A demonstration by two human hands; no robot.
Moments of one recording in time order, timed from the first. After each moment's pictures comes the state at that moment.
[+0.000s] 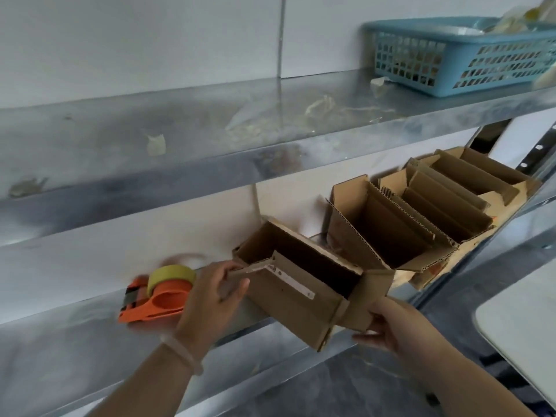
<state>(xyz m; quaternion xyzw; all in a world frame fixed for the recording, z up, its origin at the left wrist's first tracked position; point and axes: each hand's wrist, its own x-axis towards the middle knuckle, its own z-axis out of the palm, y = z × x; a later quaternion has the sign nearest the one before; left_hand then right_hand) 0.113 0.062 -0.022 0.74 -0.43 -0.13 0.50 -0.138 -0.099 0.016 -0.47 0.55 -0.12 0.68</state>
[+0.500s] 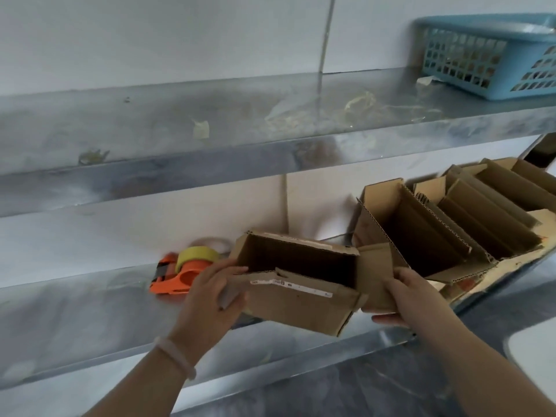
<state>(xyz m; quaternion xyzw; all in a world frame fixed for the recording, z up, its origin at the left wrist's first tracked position) 0.112 0.106 -0.033 0.77 -0.46 -0.04 0.44 -0.115 -0.125 0.026 -0.63 0.54 -0.09 0.55</state>
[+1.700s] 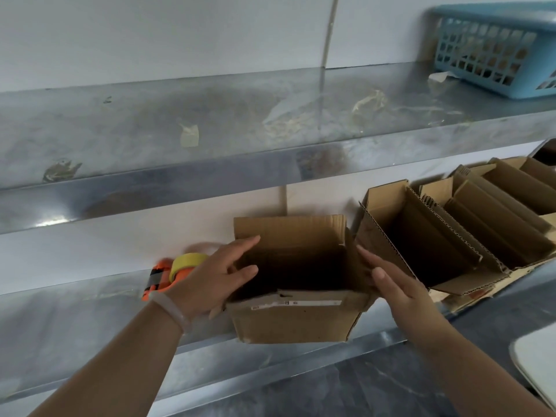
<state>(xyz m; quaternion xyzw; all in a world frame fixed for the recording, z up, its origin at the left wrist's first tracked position) 0.157 0.064 0.007 0.77 -0.46 -0.26 0.35 -0.105 -0.130 0.013 -0.76 0.30 -0.19 0.55</state>
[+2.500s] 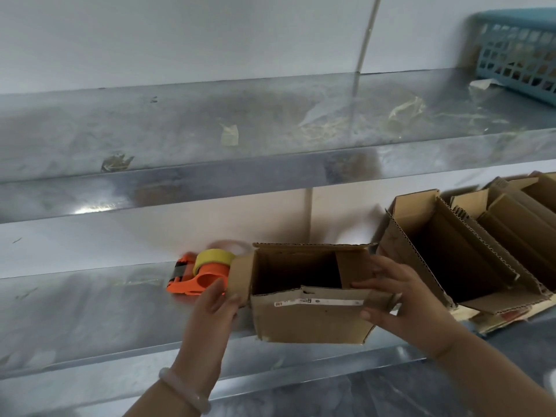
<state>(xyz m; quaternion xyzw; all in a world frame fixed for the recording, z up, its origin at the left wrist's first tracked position) 0.093 0.116 -0.027 0.70 -0.05 -0.24 0.67 -0.088 -0.151 -0.005 -0.93 0.15 -0.13 0.31</state>
